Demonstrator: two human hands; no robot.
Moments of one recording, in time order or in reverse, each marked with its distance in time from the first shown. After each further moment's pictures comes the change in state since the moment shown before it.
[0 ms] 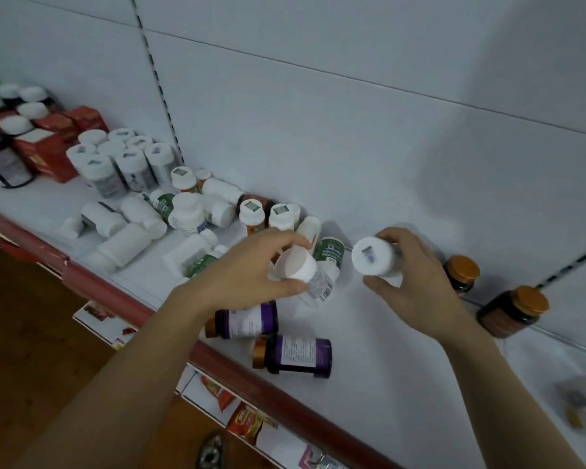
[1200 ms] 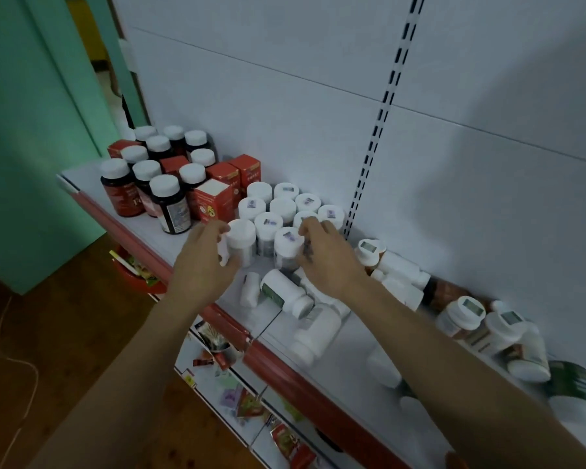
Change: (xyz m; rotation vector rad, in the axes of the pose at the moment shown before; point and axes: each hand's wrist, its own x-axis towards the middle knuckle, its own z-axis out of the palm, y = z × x) left_hand -0.099 -0.307 -0.246 0.215 0.630 -0.494; right_hand 0.243 -0.272 0.323 -0.215 -0.257 -0.215
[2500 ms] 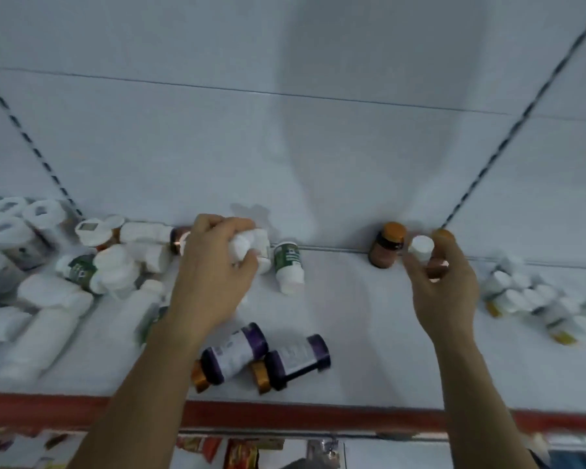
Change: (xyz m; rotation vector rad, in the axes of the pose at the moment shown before) left_hand -0.165 0.334 0.133 -0.338 -0.335 0.478; right_hand -0.429 0.198 -0.183 0.181 0.994 0.903
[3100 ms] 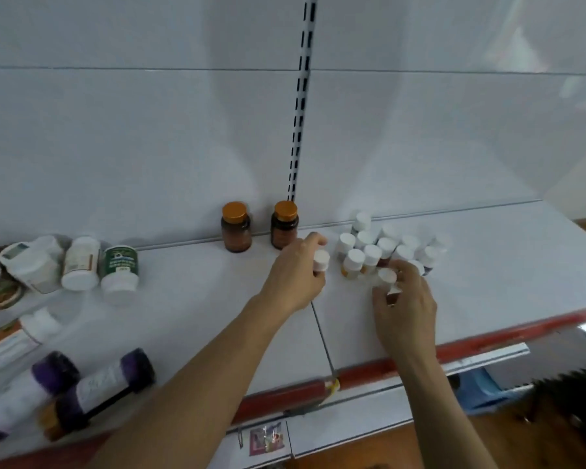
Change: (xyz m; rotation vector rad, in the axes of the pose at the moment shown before) left_hand -0.022 0.175 0.295 -0.005 -0.610 0.210; right_hand 0.003 0.155 -0.147 -0.261 0.060 0.181
